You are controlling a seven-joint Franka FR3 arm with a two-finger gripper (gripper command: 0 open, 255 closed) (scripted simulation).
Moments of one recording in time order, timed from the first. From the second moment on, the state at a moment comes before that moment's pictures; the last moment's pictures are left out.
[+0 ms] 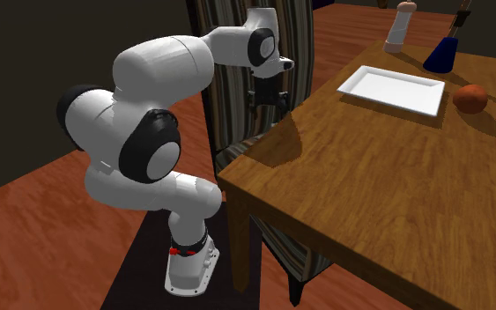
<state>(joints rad) -0.24 -0.66 -0.30 -2.30 -0.29 1.71 -0.23</state>
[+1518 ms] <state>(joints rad) -0.26 -0.62 -0.36 -2.36 -0.33 1.82 -0.24</state>
